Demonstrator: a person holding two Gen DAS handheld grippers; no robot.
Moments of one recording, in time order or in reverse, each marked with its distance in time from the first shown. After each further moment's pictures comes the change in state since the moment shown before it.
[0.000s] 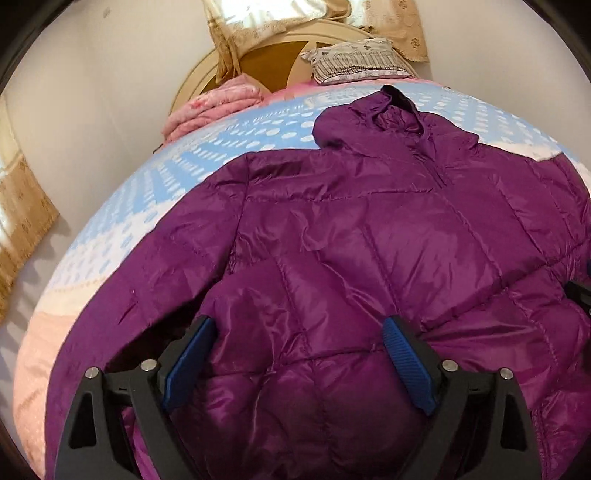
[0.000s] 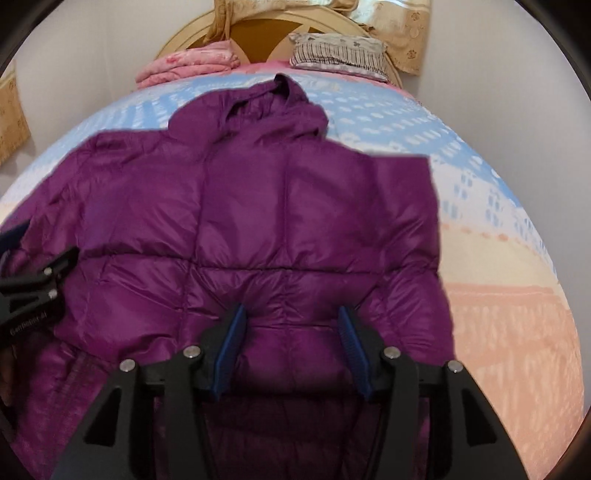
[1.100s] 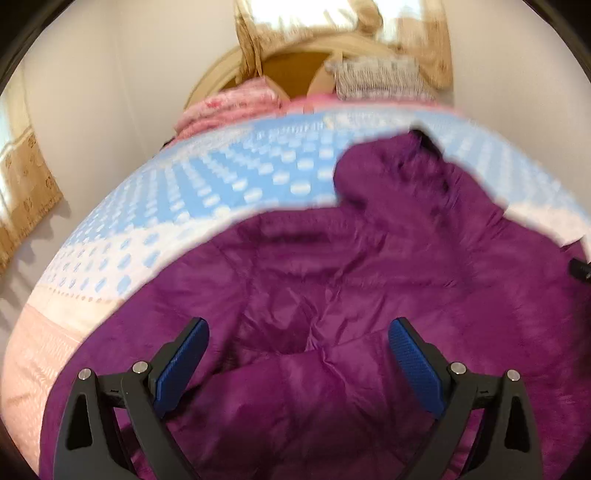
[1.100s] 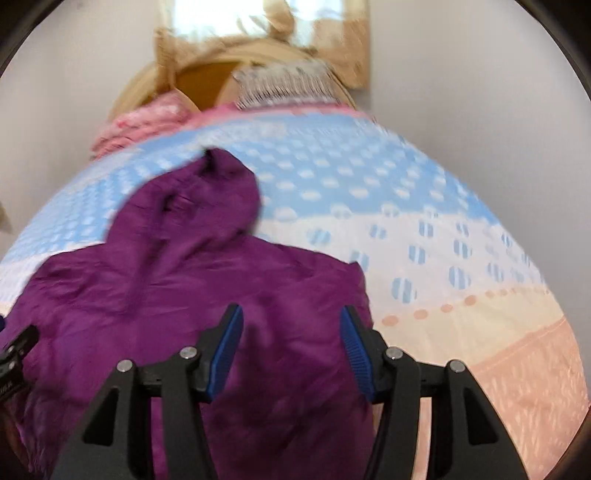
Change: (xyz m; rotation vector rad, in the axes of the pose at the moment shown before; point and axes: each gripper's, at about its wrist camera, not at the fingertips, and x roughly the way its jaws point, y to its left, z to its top) left arm 0.033 -0.004 0.059 -0.088 0.016 0.016; right arm 0.033 -0.073 0.083 0.209 -0.044 -0.064
